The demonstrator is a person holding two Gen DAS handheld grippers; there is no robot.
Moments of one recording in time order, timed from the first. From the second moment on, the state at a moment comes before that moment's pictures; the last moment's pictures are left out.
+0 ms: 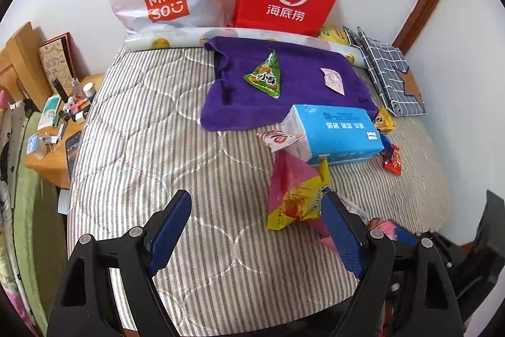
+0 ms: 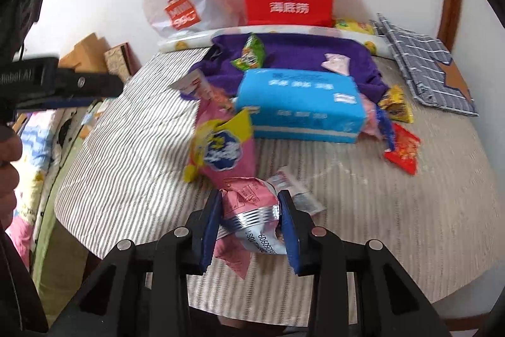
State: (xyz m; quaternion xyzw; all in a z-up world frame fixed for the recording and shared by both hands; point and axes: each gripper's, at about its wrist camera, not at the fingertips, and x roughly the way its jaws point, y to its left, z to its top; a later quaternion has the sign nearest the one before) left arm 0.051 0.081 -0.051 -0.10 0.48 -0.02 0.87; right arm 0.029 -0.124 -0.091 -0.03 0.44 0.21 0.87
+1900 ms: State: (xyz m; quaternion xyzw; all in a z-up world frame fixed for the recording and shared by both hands) left arm 0.117 0.003 -0.110 -0.10 0.53 -0.04 0.84; right arm 0.128 -0.238 -0.102 0.03 0.42 0.19 0.89
